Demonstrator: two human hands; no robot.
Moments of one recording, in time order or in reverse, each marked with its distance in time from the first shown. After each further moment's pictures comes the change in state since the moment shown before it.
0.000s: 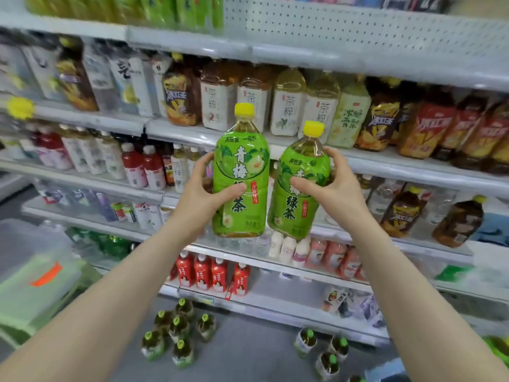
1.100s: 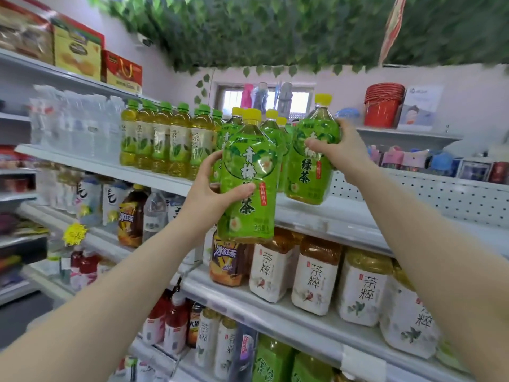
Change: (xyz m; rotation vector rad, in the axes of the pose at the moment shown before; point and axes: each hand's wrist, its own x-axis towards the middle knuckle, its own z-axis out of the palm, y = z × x) left_hand 0.275 0.154 -0.118 0.173 0.272 0.456; right_hand 0.408 -0.223 0.076 0.052 0.026 -0.401
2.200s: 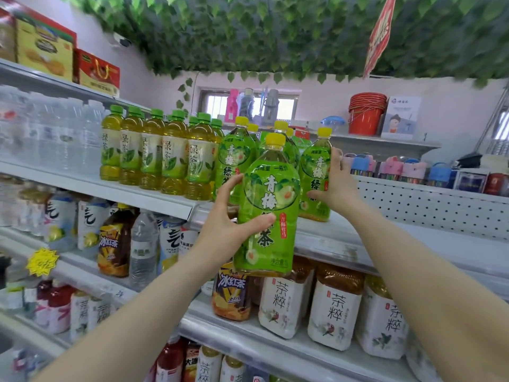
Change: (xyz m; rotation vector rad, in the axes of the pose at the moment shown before) left_hand 0.037 -0.041 -0.009 -0.042 -0.120 0.000; right_hand 0.050 0.063 0.064 -0.667 0.027 0.012
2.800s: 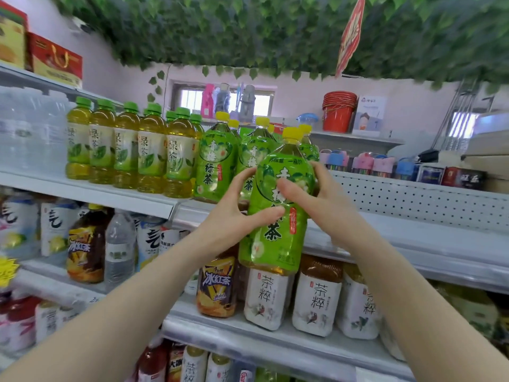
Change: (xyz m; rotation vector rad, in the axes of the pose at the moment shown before) left_hand 0.015 0.009 0.010 0.001 -0.272 0.031; right_hand -0.123 -0.063 -0.051 0.750 -0.115 -0.092
